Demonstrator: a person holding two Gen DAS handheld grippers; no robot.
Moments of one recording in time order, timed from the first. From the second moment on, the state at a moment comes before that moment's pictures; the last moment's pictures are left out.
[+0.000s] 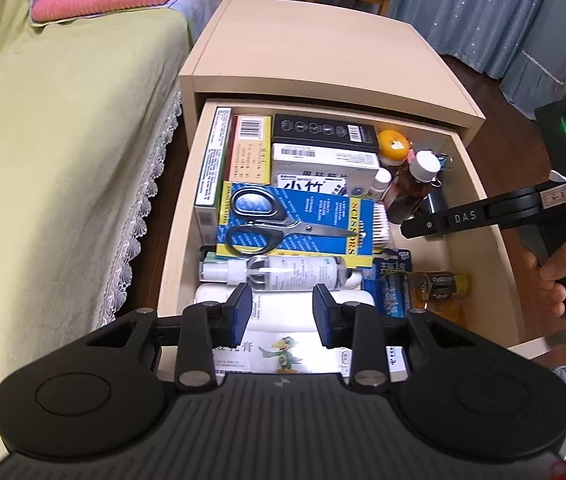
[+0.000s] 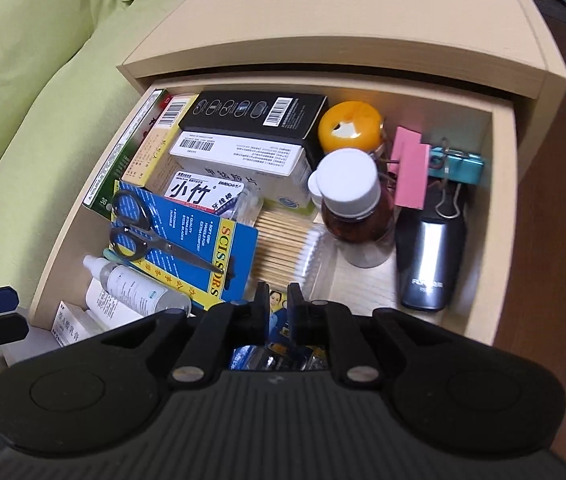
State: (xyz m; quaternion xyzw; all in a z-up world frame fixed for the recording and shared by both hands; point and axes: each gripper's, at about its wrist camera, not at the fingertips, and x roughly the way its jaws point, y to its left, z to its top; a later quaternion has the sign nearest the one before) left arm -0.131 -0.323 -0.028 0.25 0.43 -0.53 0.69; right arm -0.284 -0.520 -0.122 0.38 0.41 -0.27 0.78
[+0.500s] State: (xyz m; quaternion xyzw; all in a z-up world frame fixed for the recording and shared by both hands) left arm -0.145 -0.324 -0.023 0.27 0.41 -0.51 0.70; right arm -0.320 -0.486 -0.083 0.33 0.37 -0.28 0.82
